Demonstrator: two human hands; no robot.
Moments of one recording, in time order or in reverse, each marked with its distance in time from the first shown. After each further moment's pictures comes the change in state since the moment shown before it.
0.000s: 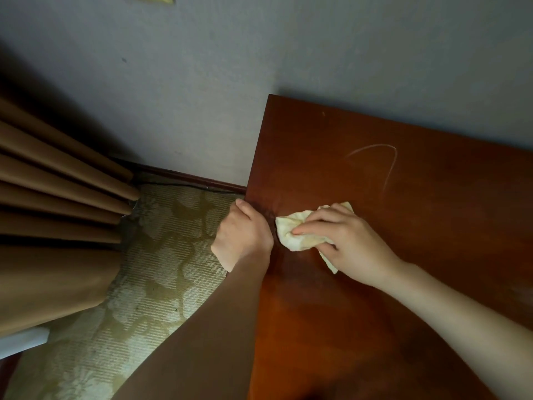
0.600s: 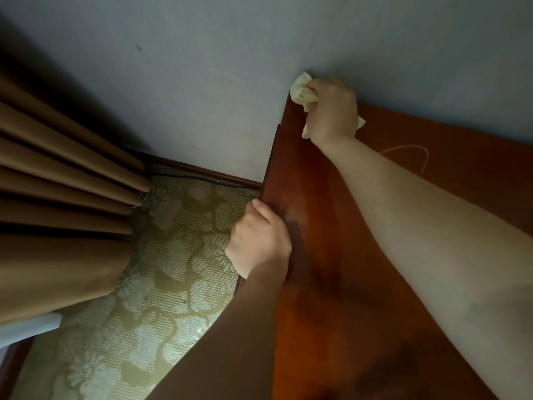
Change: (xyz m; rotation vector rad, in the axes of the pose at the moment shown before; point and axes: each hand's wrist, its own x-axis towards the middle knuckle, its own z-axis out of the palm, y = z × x) left_hand 0.002 0.000 0.003 0.017 0.010 0.020; right_hand 0.203 0.034 -0.014 -0.217 0.417 0.544
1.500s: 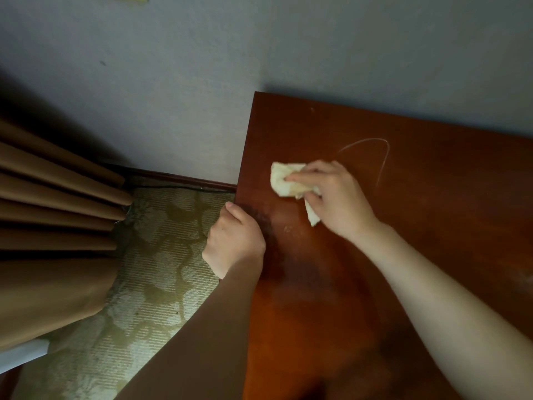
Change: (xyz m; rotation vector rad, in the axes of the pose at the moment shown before) left_hand -0.003 0.003 -0.003 0.007 0.011 -0.021; right_hand -0.125 0.060 -0.055 0.199 -0.283 -0.276
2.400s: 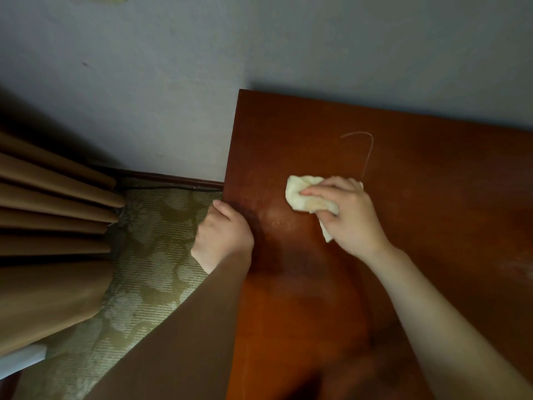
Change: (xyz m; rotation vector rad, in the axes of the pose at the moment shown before) left_hand -0.001 0.003 0.000 0.027 0.032 -0.001; right_hand -0.047 0.026 -0.002 0.088 0.098 0.127
